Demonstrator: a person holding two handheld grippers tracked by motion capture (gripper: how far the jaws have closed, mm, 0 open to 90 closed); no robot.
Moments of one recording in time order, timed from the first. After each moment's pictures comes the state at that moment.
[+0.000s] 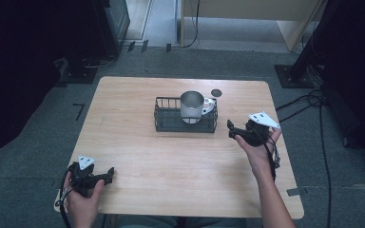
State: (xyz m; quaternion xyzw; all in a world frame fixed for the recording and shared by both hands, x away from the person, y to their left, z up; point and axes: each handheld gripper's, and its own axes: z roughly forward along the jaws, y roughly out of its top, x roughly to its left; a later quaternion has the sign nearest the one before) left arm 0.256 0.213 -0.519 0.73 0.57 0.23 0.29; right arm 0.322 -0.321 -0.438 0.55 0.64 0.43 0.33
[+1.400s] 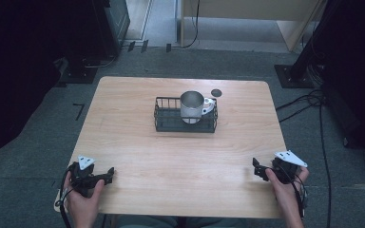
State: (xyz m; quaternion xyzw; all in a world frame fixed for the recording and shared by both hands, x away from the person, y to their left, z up) left arm 0.256 0.213 -0.519 0.73 0.57 0.23 0.29; right arm 0.230 -0.397 -0.512 0.62 0.64 0.35 0.29
